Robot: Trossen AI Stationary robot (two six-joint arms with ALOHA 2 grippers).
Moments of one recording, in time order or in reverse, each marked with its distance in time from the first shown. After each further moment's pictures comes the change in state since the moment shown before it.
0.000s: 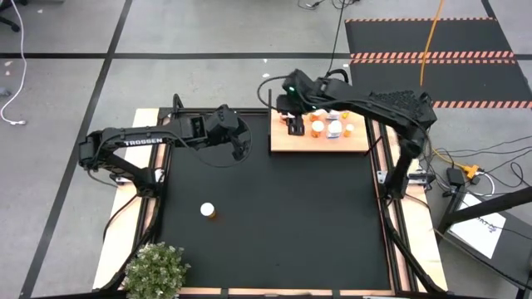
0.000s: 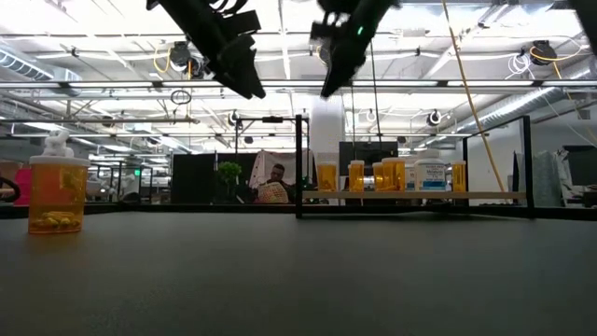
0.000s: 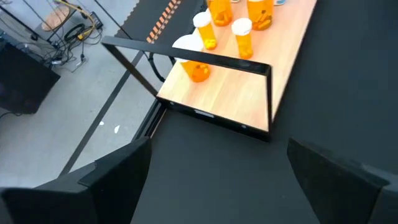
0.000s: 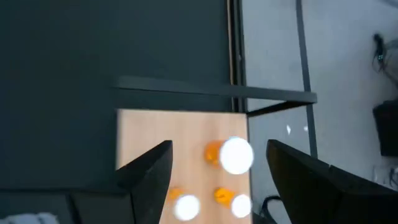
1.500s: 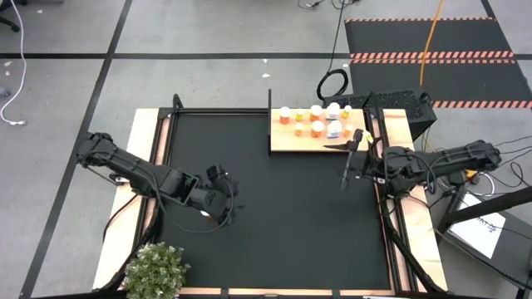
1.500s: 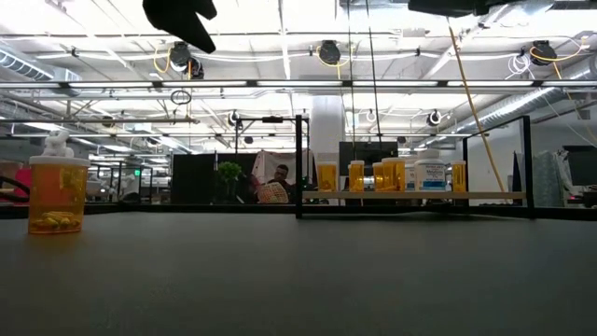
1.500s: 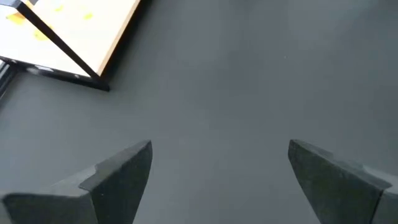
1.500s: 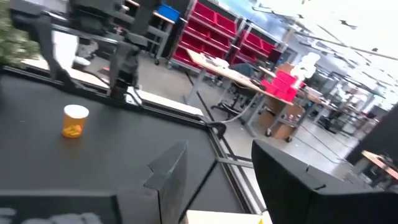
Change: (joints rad) left arm -0.656 0.000 0.062 -0.293 -0.130 -0.595; right arm 0.619 -1.105 -1.250 1.037 0.412 0.136
